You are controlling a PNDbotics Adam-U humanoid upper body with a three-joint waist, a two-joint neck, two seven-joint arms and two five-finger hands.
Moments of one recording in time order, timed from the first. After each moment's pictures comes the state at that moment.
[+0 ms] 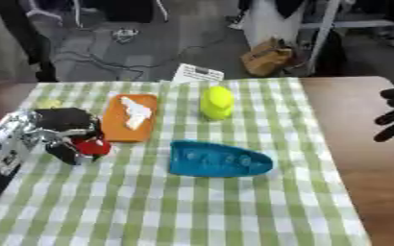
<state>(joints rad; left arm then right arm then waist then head) -0.67 0.53 -0.12 -1.12 -1.01 -0.69 -0.41 -0.14 -0.46 0.01 -1.98 0.14 -0.05 0.00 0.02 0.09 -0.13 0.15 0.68</state>
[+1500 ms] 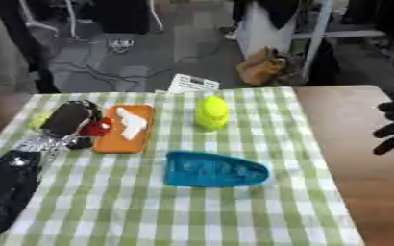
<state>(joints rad) -0.87 0.37 0.08 -0.51 -1.52 -0.33 0.49 -0.15 -0.45 0.02 -1.98 0.14 -0.05 0.00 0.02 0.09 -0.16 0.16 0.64</state>
